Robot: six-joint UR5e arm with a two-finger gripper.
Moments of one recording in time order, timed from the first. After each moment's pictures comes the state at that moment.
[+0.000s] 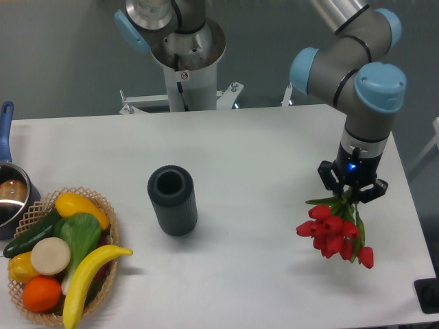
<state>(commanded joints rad) 2.77 -1.99 -1.49 -1.02 1.43 1.28</state>
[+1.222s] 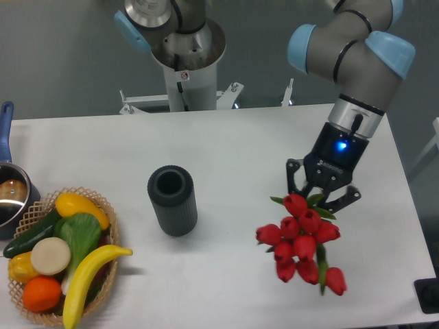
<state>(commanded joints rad) 2.76 -1.92 -1.54 -0.95 0.45 0.99</state>
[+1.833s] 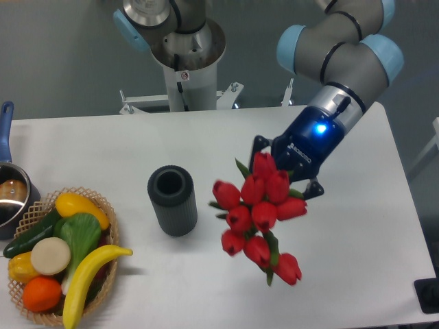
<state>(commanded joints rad) 2.76 -1.90 -1.64 -0.87 0.08 0.99</state>
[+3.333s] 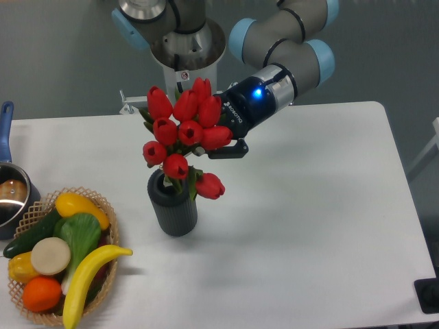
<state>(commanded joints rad) 2.72 -1.74 -1.95 -0.85 -0.09 1.14</state>
